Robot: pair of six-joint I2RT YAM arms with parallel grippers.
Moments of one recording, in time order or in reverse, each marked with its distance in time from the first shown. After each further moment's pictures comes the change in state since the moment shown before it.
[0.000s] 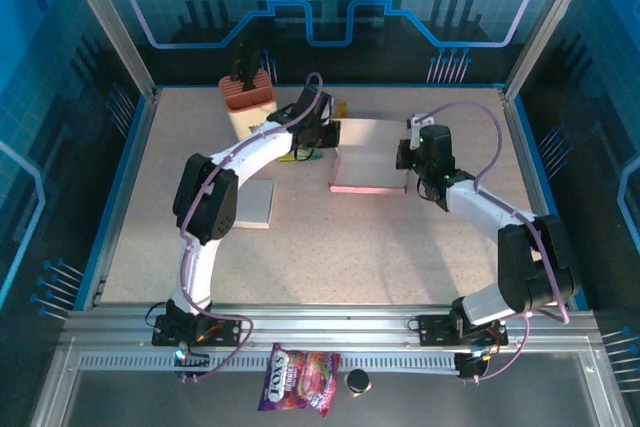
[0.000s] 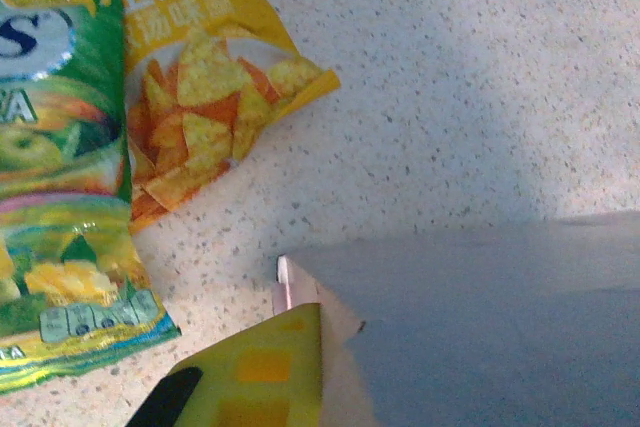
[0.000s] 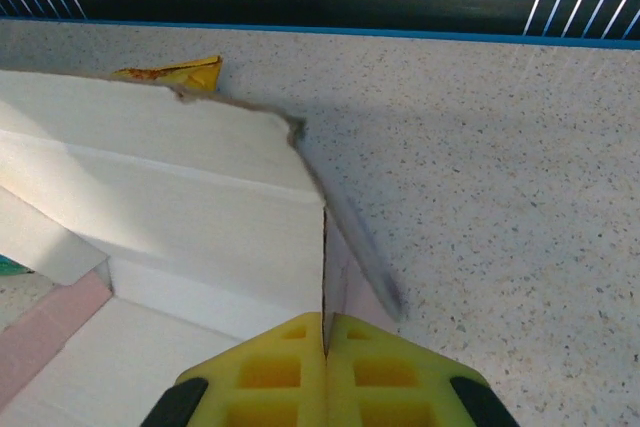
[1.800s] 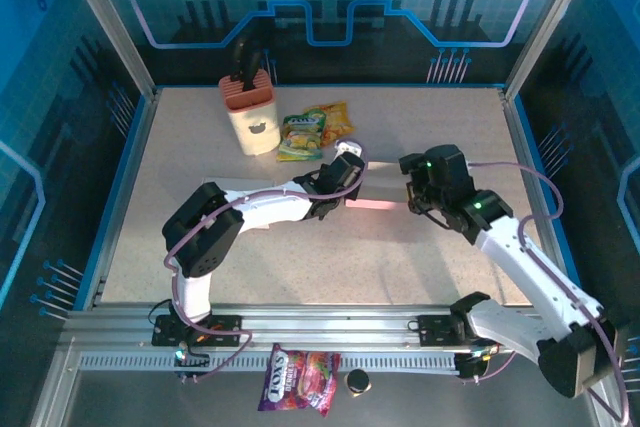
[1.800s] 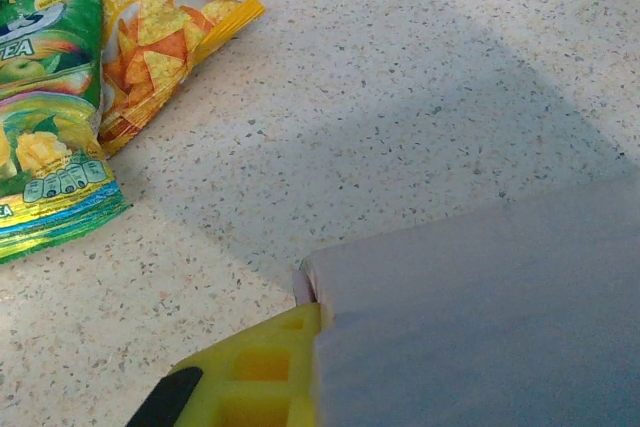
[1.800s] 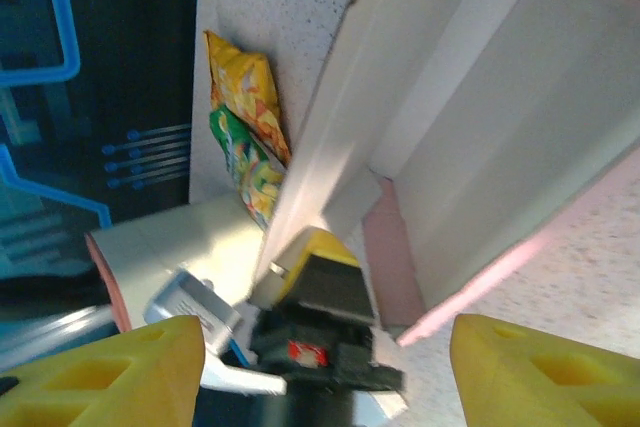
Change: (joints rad) left arm -0.330 -0.198 -0.472 0.386 -0.562 0.079; right arm 0.172 -0.426 0.088 -0.709 -0.016 1.530
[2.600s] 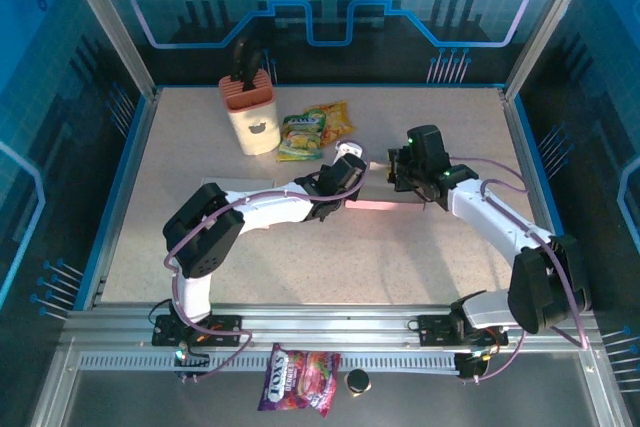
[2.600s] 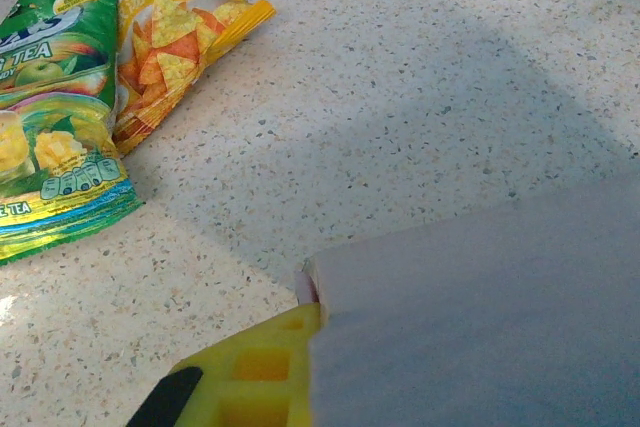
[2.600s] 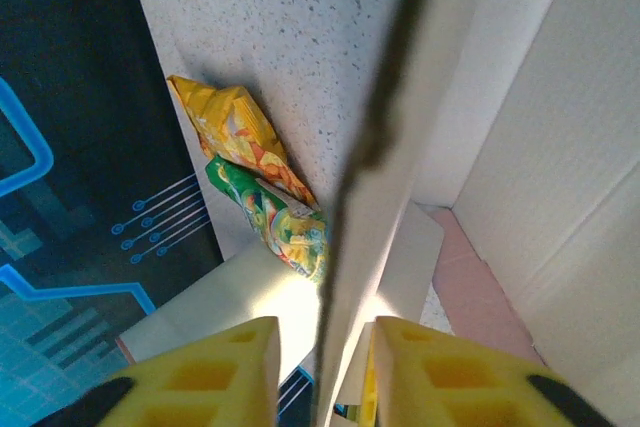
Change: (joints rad) left arm -0.012 0.000 0.000 -0.005 -0.033 0.000; right arm -0.076 0.329 0.046 0.236 -0.126 0.216
